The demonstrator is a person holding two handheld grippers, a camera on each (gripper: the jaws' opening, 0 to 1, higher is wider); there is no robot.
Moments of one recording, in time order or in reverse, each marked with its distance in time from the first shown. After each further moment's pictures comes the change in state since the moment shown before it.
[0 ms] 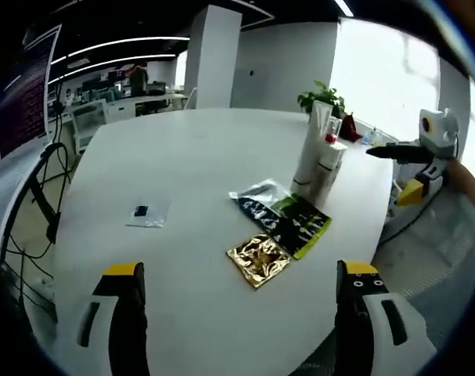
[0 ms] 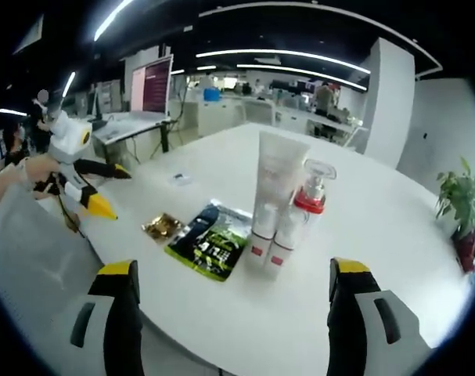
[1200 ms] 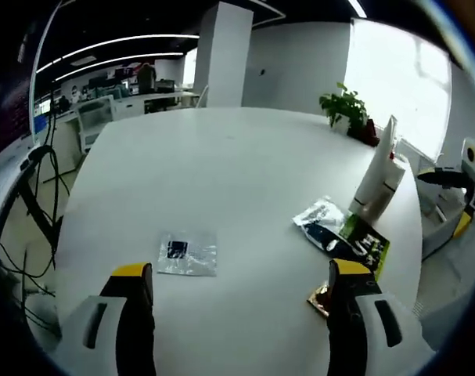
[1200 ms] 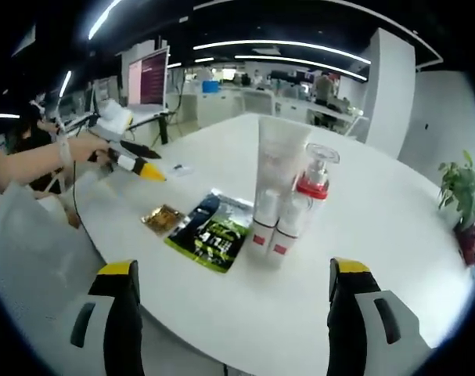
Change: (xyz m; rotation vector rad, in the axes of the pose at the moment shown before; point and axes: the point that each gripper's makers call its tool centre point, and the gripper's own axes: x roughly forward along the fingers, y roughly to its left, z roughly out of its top) left arm 0.067 0.071 0.032 -0.014 0.006 0.050; right arm 0.004 0.001 -0.011 0.028 0.046 0.007
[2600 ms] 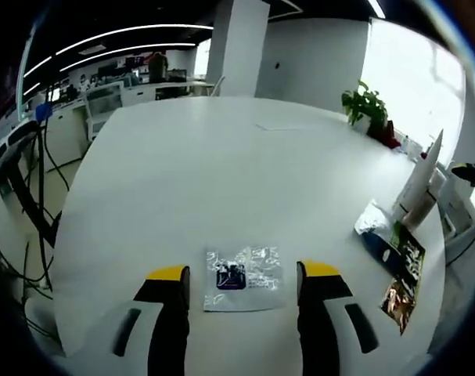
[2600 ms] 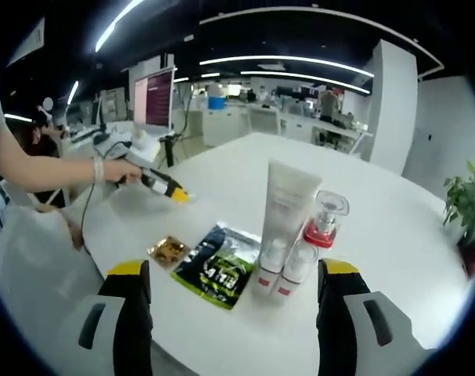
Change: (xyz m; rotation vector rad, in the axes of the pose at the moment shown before) left arm 0.050 0.073 0.000 -0.012 0.050 0.041; right arm 0.009 0.002 0.051 -0.015 -0.103 0.023
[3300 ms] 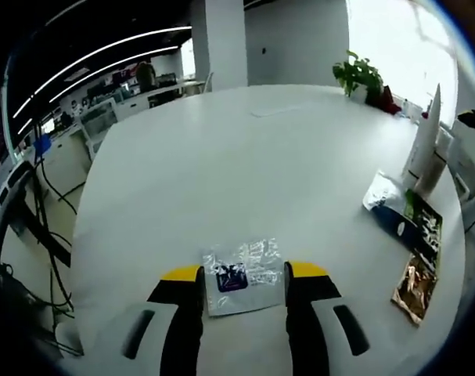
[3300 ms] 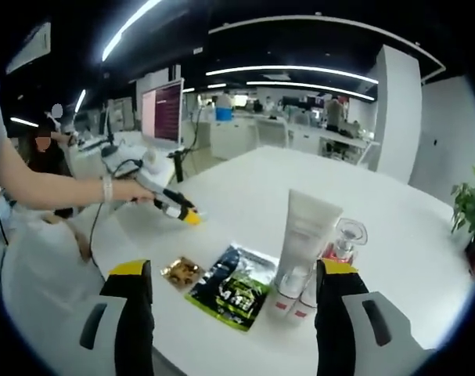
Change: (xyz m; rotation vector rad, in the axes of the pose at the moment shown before) left arm 0.000 -0.002 -0.004 0.166 0.042 0.082; right arm 0.011 0.029 0.034 0.016 -0.078 0.076
